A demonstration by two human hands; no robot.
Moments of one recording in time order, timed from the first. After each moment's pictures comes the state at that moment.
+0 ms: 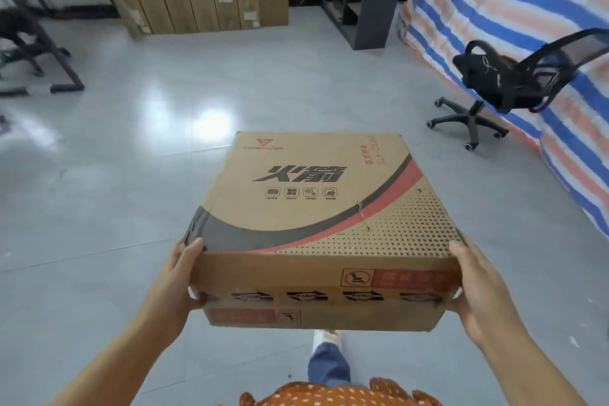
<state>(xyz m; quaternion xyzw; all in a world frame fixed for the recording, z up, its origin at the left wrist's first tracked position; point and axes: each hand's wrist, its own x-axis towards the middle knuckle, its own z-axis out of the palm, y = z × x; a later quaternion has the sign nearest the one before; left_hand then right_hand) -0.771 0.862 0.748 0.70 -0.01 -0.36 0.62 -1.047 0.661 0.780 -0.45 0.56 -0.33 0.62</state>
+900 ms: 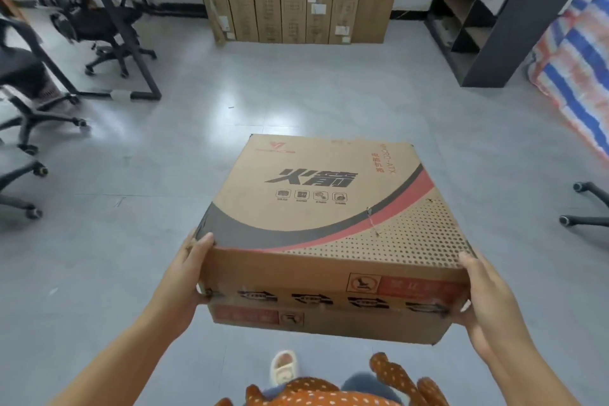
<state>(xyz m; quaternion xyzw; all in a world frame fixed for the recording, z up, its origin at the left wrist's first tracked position) -0.308 0.623 0.761 0.71 0.06 -0.29 0.63 -0.537 0.366 0.769 -0.49 0.53 -0.24 0.64</state>
